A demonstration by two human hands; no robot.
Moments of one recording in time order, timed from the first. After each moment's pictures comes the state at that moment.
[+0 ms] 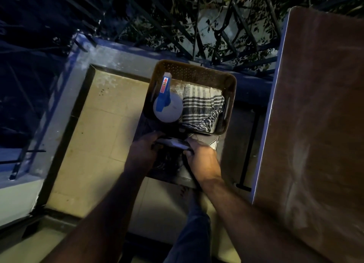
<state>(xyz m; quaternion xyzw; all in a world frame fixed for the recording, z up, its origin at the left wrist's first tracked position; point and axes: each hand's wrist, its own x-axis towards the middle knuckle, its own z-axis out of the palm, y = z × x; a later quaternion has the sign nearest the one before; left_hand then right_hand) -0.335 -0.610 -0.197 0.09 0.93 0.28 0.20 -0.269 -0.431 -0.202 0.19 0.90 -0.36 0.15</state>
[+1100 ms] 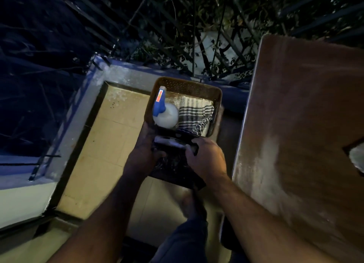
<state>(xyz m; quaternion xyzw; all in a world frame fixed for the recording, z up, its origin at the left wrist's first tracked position) -0.316 -0.608 -0.155 0.05 0.91 0.31 0.26 -0.255 -0.397 -0.132 0.17 0.93 -0.32 0.07</state>
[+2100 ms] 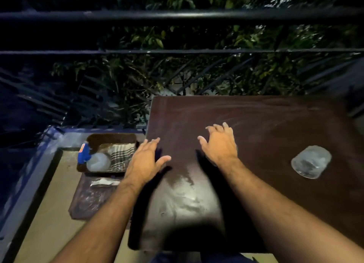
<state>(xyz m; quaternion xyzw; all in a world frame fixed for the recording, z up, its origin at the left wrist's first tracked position) -0.233 -0.312 0.016 0.24 0.94 0.20 0.17 -0.148 -0.081 0.037 0.27 0.95 -0.15 0.02</state>
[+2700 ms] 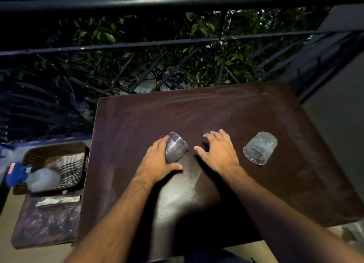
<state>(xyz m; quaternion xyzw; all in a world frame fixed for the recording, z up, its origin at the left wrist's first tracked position) -0.160 -0.134 -0.011 0.28 0.89 0.23 0.27 -0.039 0.047 0.007 0.32 0.92 -0.21 0.02</state>
